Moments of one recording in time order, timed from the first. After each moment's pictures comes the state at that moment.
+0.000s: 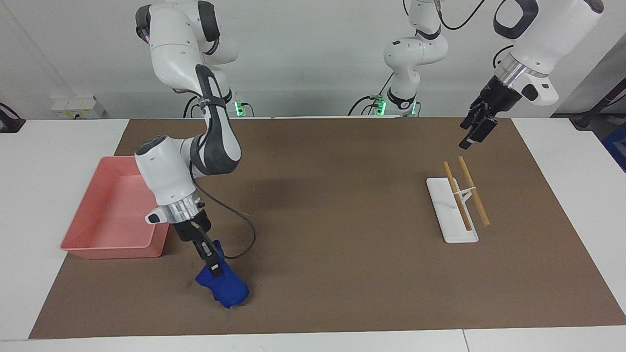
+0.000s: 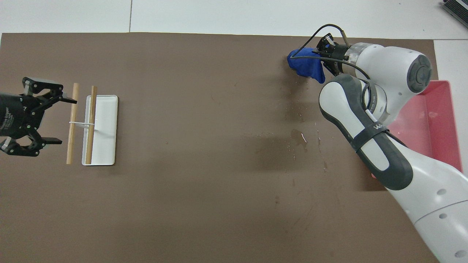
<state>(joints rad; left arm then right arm) 0.17 -0.13 -0.16 -1.79 -0.28 1.71 -0.93 0.14 0.56 0.00 -1.60 0.44 2.74 0.68</state>
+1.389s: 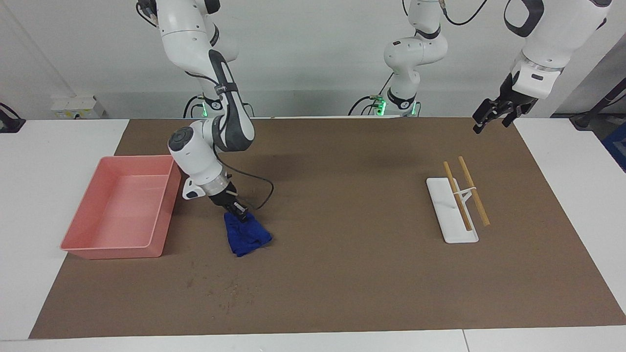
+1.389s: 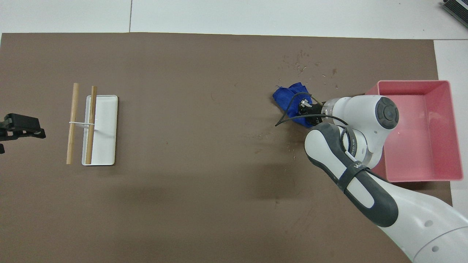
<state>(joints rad) 0.17 -0.15 -0.12 -1.80 -0.04 1.66 -0.05 0.19 0.27 0.01 -2.13 0.44 2.53 0.49</state>
